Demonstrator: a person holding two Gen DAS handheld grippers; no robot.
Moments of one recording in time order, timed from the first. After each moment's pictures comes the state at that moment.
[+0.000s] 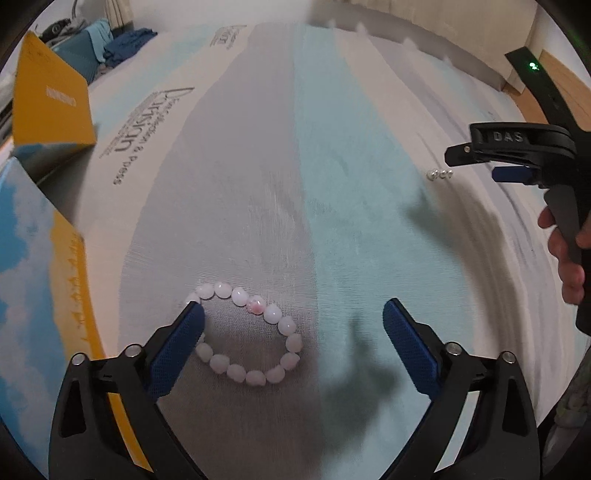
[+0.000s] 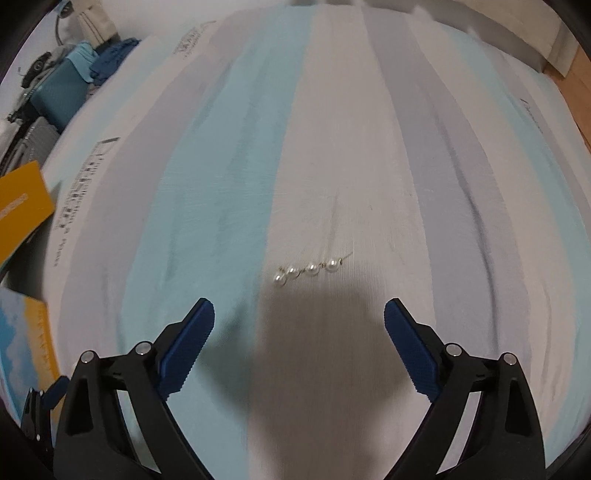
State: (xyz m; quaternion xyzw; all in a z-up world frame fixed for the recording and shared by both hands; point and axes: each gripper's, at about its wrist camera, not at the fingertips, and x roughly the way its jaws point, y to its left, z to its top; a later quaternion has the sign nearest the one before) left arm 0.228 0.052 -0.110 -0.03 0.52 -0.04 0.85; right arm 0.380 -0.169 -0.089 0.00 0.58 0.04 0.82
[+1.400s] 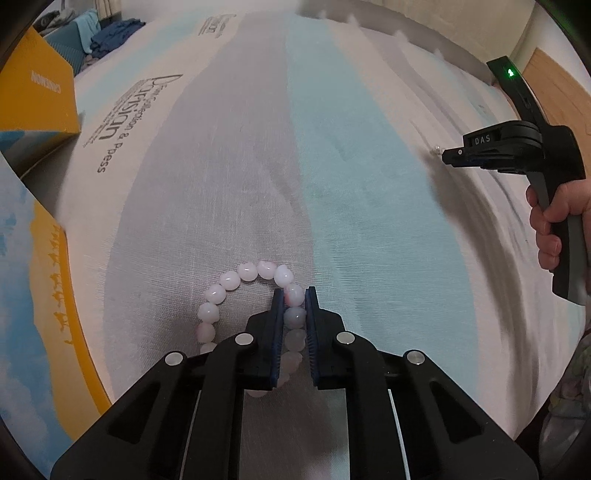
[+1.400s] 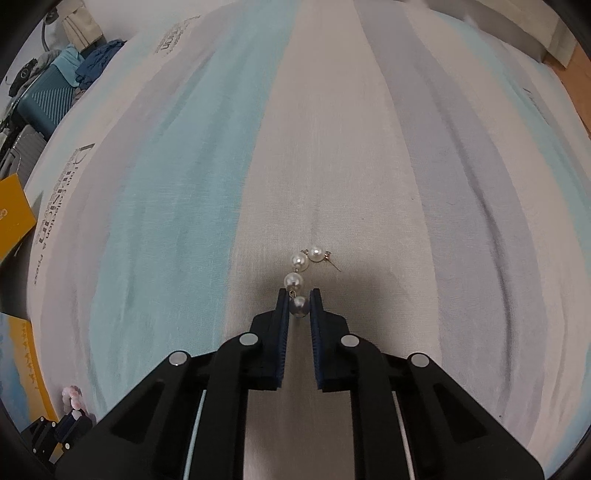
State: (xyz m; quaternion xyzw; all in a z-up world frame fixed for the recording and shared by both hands) left arm 0.225 0.059 -0.116 -0.03 0.53 -0.07 0.85; right arm 0.388 -0.206 -0.105 0.02 0.58 0.04 0.81
